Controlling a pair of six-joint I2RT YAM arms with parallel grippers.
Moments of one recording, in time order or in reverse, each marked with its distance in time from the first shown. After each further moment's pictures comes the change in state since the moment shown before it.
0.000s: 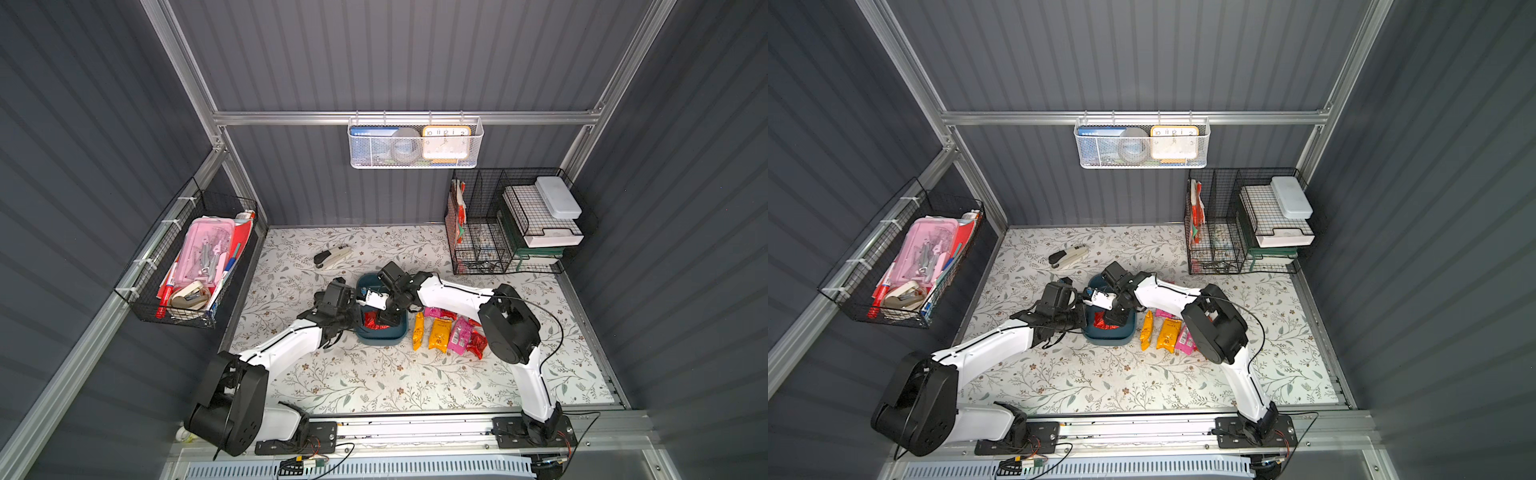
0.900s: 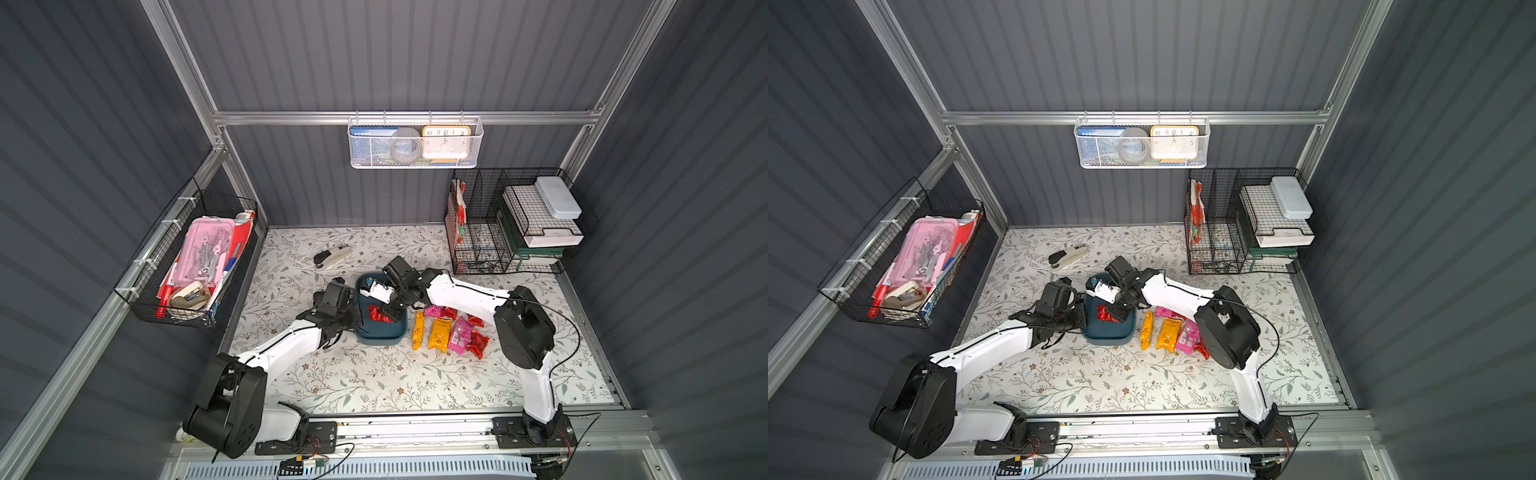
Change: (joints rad) left arm -0.001 -0.009 0.000 -0.011 -0.005 0.000; right arm -0.010 -0.135 -0.068 0.040 0.003 0.143
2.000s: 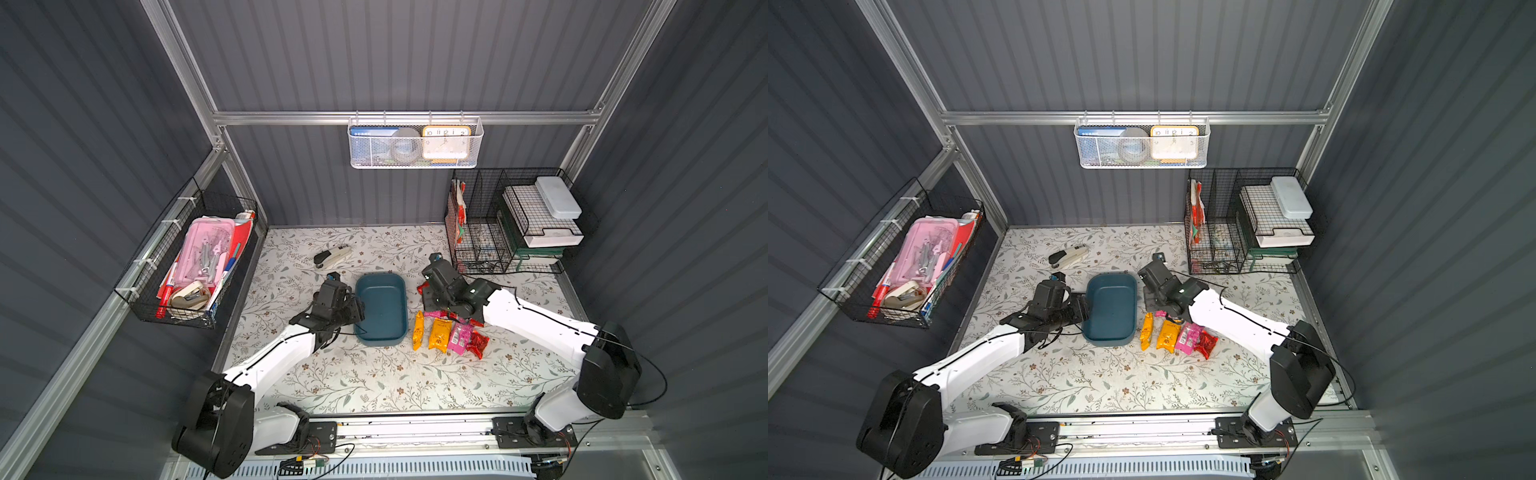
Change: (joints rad) left arm 0.000 -0.128 0.000 0.012 -0.040 -0.031; right arm -0.073 -0.487 -0.360 -0.066 0.574 0.855
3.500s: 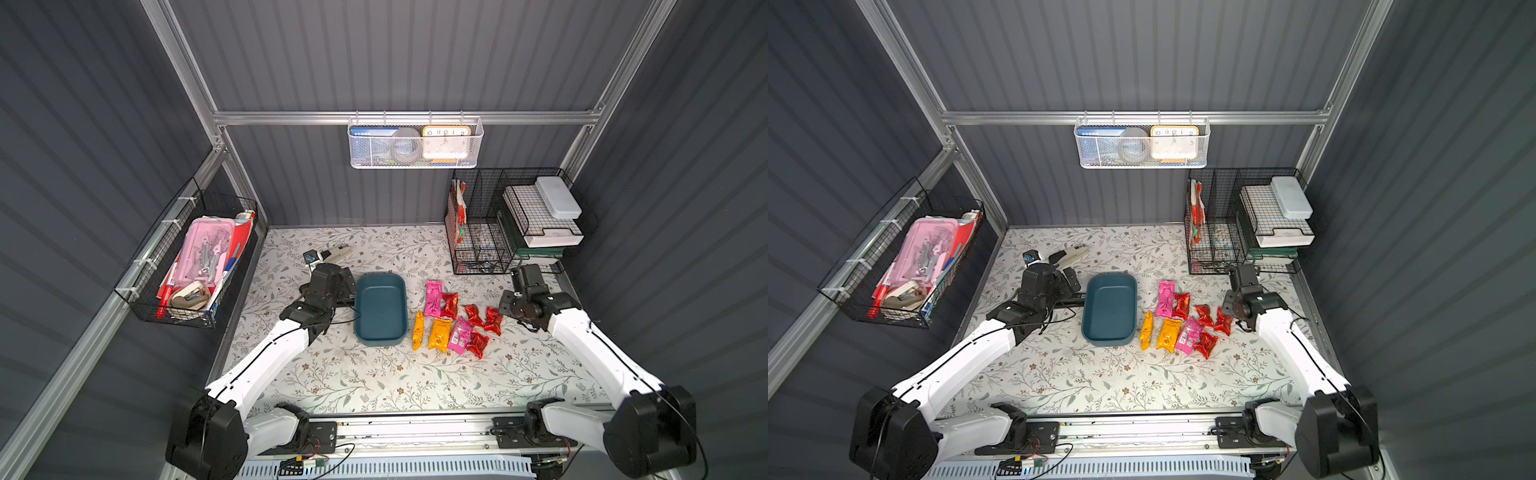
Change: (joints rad) left arm 0.009 -0.014 0.155 0.008 -0.435 0.006; right arm -0.567 -0.397 -0.344 -0.074 -0.047 -0.039
